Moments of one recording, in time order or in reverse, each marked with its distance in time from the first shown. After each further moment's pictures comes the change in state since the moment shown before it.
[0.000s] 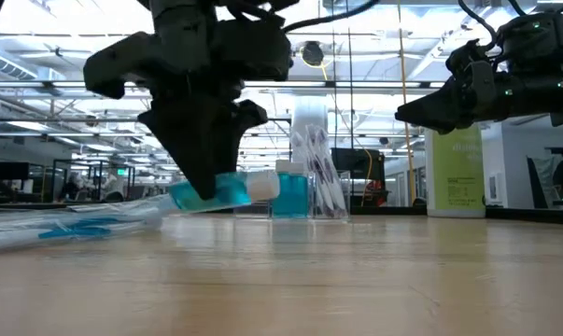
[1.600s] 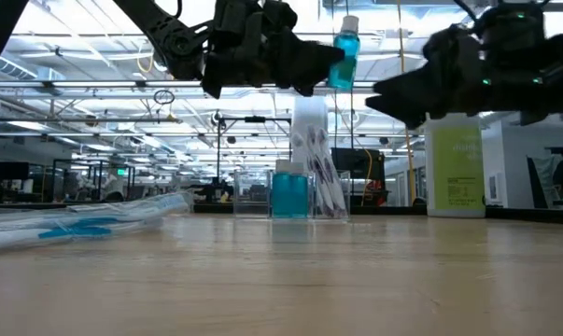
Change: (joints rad) left arm 0.500 -0.096 -0.291 1.402 0.705 0.098; right arm 0.223 0.478 0.111 0.433 0.053 0.068
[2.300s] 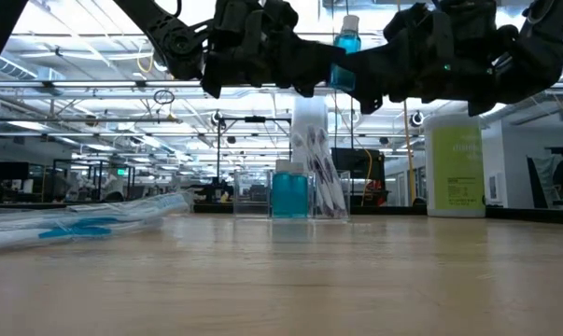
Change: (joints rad) left arm -0.003 0.000 0.000 -0.002 -0.008 -0.015; right arm 0.015 0.202 0.220 0.003 -0.232 -0.030
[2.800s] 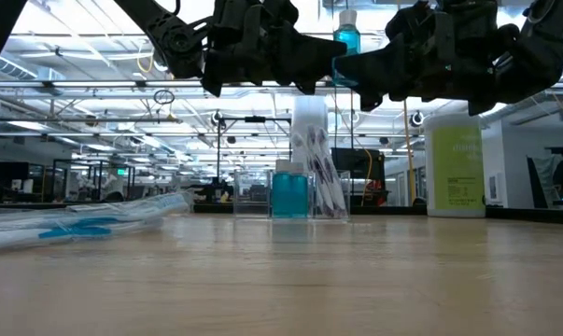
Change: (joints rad) left arm -0.012 0.000 0.000 0.008 0.002 -0.023; right arm 0.004 -0.003 0.000 0.005 -0.004 -0.031
